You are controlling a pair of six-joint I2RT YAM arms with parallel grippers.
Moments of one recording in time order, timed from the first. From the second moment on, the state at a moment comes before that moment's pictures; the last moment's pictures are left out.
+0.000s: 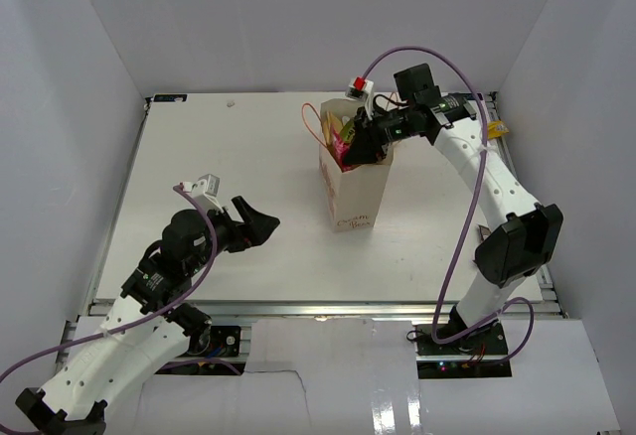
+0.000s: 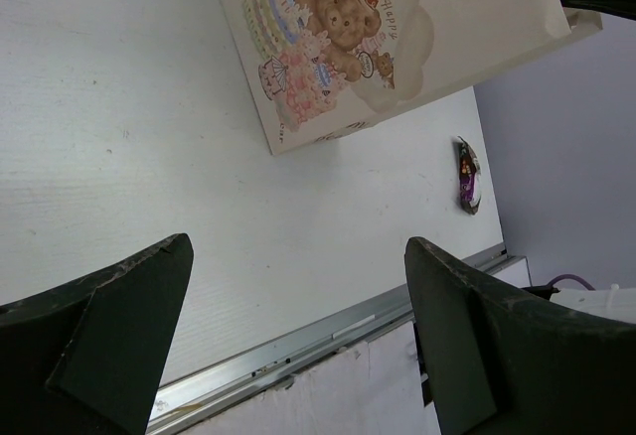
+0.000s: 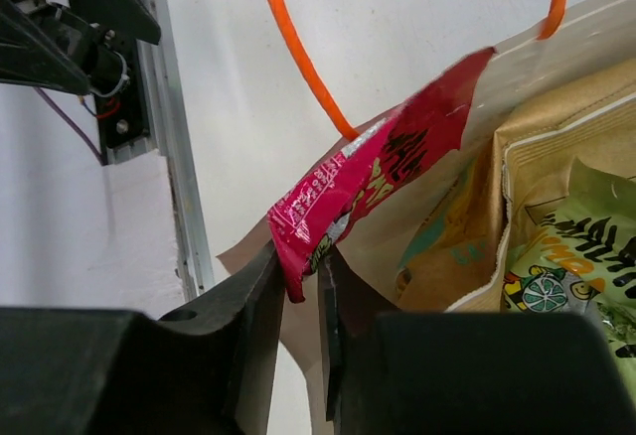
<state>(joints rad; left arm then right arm) -0.60 0.55 0.65 -0.44 -0.01 -0.77 0.42 1.70 1.79 -0.94 -0.93 -0.38</state>
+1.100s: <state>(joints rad) -0.60 0.64 0.64 -0.38 0.04 -0.69 0.02 1.59 1.52 -0.69 -0.57 -0.09</state>
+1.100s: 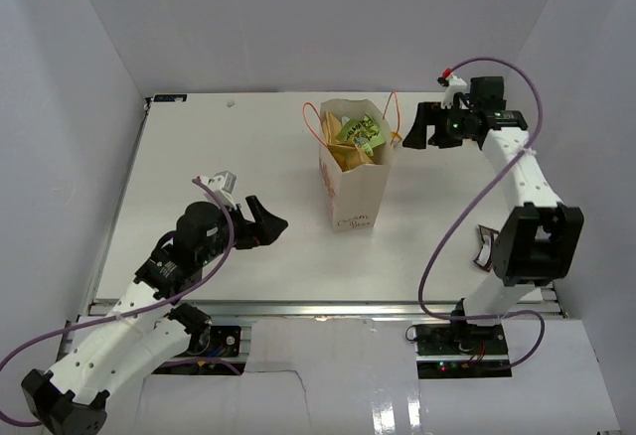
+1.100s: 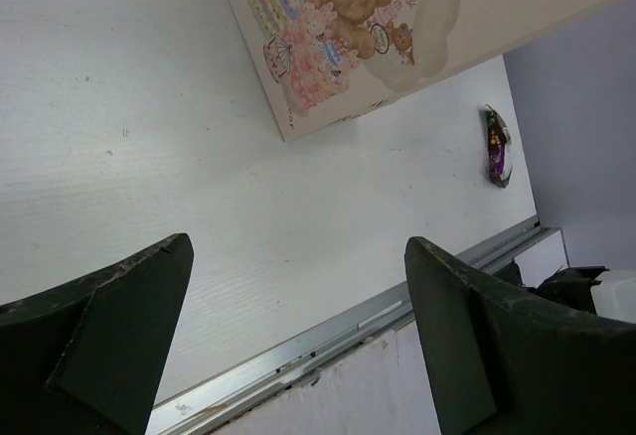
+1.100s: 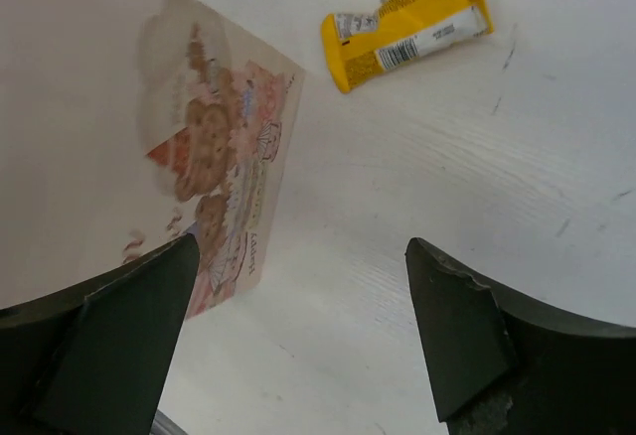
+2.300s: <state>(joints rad) -0.60 1.00 0.76 -0.34 0.07 -0.71 0.05 2.36 1.80 -0.21 -0.55 0.45</state>
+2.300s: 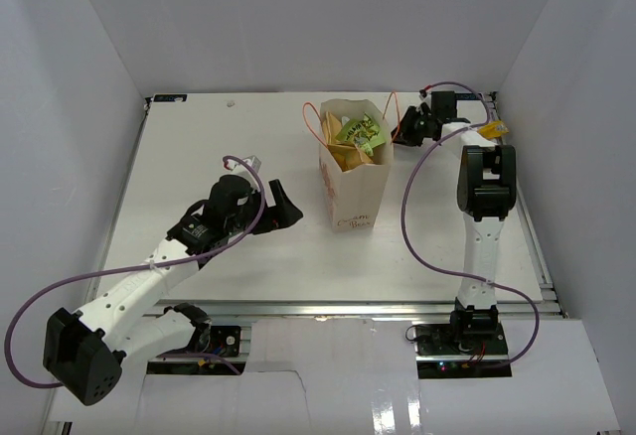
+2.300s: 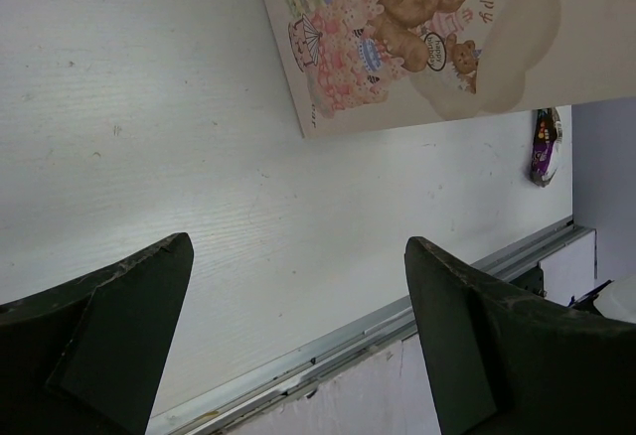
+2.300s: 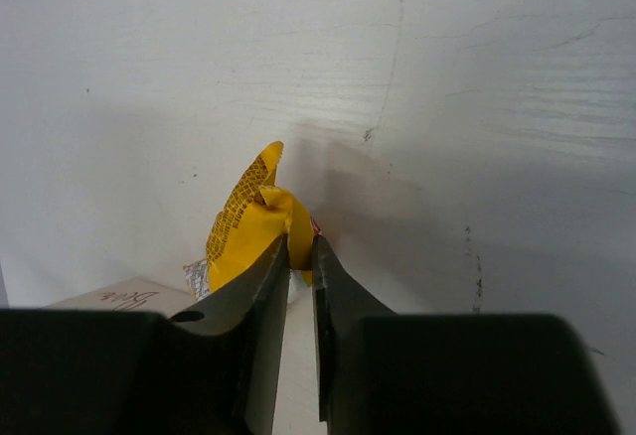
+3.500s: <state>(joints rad) -0.60 0.87 0.75 -0.21 0.09 -0.63 0.29 1.41 1.79 -0.13 -0.51 -0.04</state>
